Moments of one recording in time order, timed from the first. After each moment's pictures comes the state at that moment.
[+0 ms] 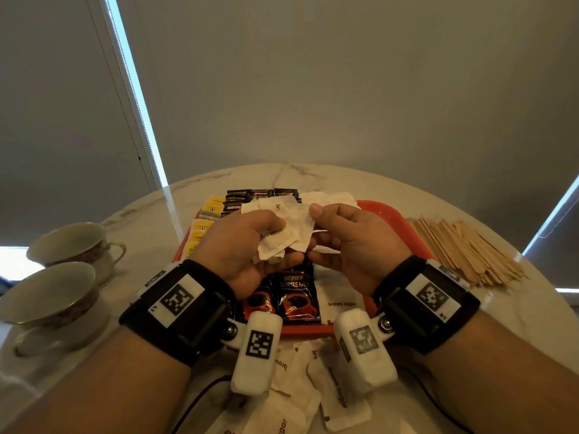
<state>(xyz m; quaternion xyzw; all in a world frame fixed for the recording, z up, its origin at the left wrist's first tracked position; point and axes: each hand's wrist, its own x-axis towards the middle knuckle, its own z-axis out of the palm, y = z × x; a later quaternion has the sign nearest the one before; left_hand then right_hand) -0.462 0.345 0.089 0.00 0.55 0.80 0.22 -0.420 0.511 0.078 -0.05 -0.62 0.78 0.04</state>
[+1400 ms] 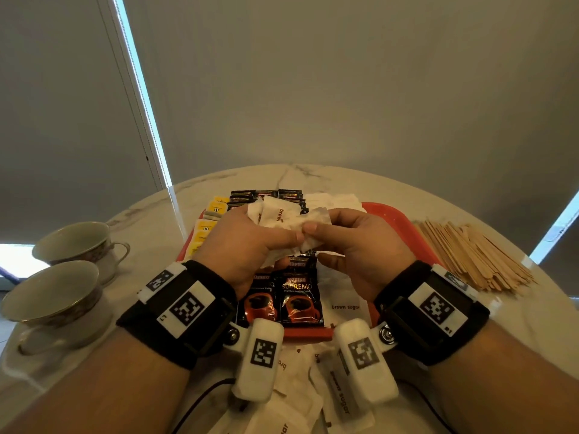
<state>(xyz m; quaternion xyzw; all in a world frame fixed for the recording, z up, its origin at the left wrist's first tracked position) -0.473 0.339 0.074 0.15 0.68 0.71 0.12 -0.418 0.507 0.076 -0.07 -0.66 0.75 0.07</state>
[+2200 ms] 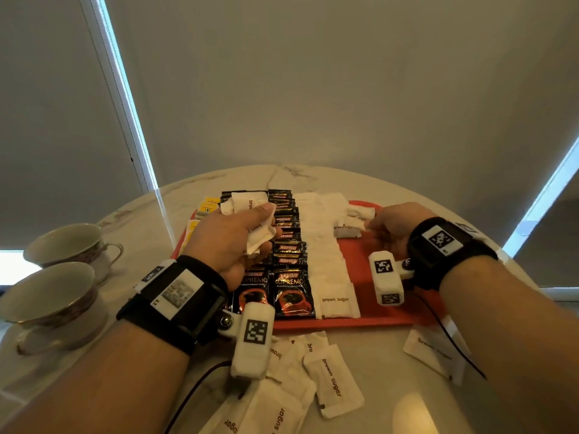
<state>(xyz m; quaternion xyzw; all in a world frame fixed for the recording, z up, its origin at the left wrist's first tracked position) -0.479 0.339 0.080 0.01 0.58 0.80 0.14 -0.455 0.608 0.079 -0.37 -0.71 0.59 0.06</state>
